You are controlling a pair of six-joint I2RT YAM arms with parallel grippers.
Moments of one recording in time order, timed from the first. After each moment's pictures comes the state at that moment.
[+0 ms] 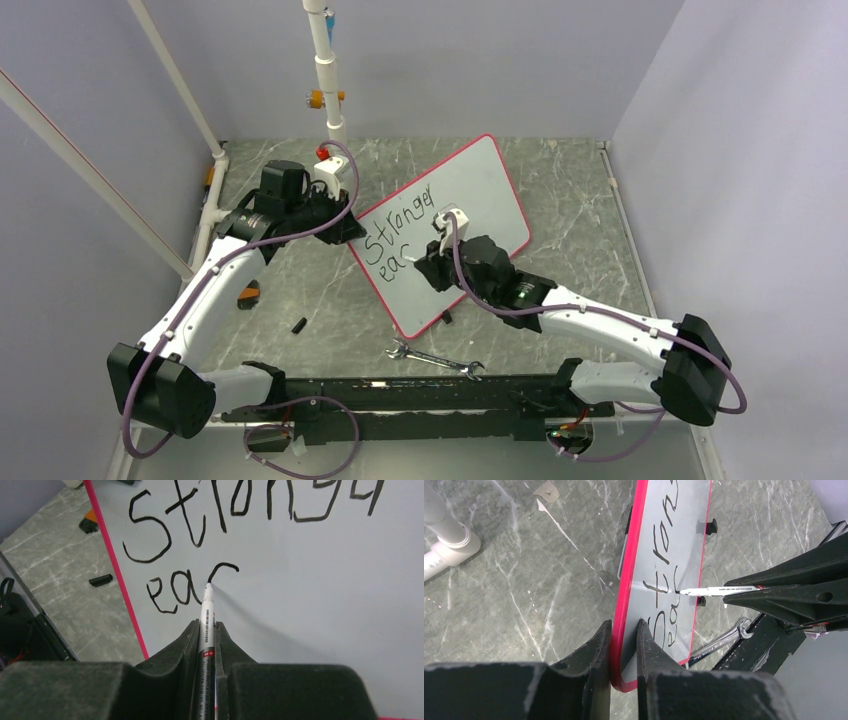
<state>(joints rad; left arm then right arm) -0.31 1.21 1.15 -0.59 0.49 -0.04 0.95 1.17 0.76 0.08 0.13 0.24</state>
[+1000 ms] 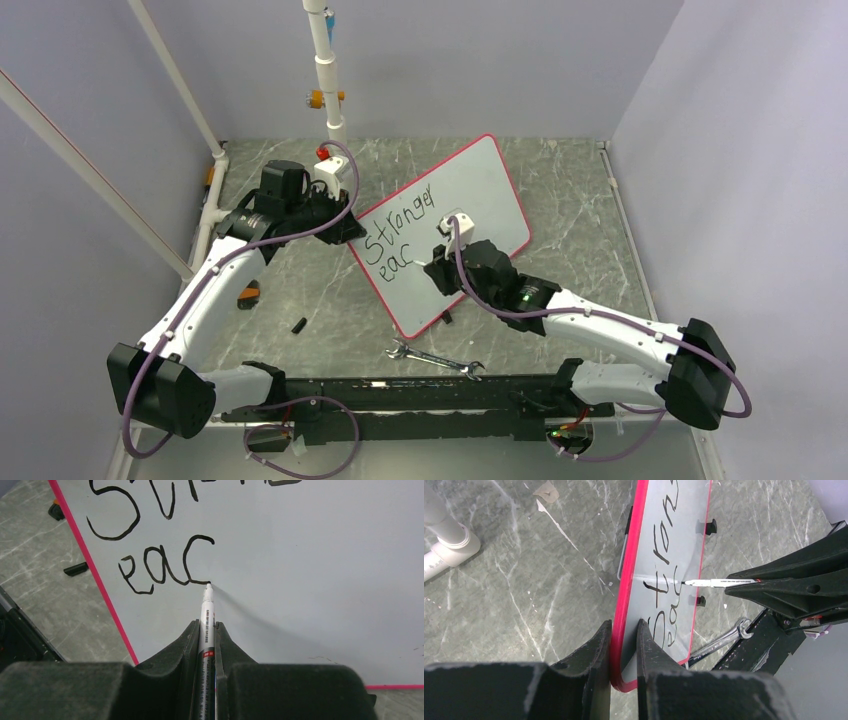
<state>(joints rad) -0.31 1.21 1.15 -0.59 0.49 -0.04 0.95 1.13 0.73 0.01 0.19 0.26</state>
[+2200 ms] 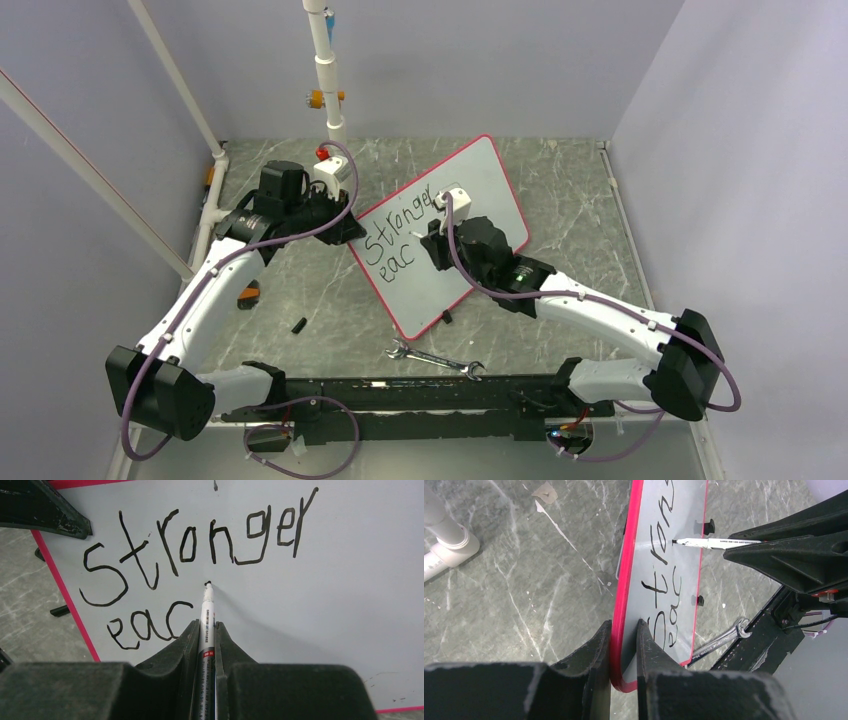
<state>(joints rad) -0.31 1.20 1.15 -0.59 0.49 -0.04 0.90 1.22 0.89 0.00 0.23 0.18</state>
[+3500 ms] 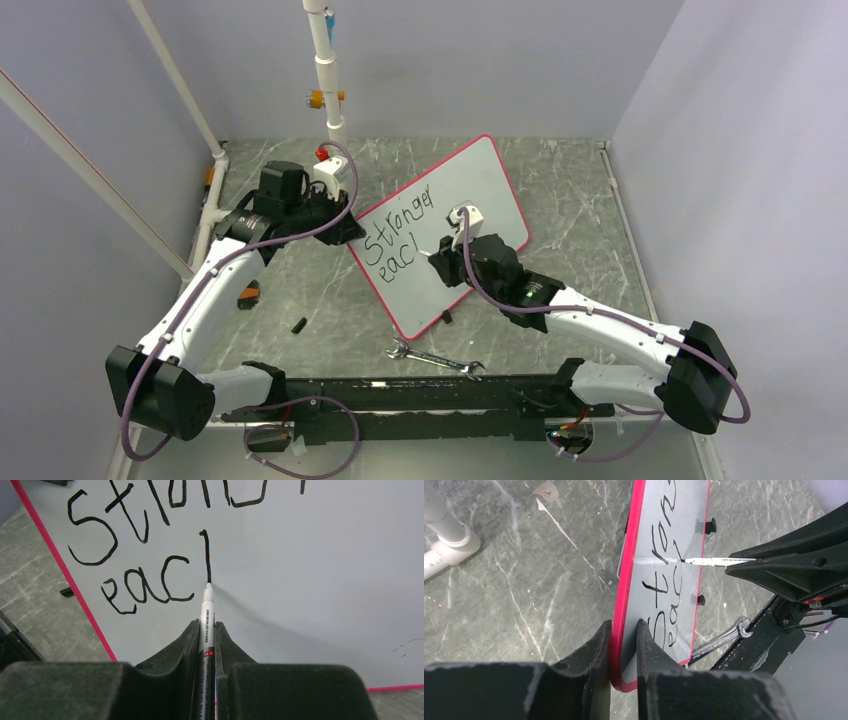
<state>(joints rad) -0.31 1.20 1.15 -0.59 0.49 -0.04 0.90 1.12 0.72 0.05 0.18 0.27</state>
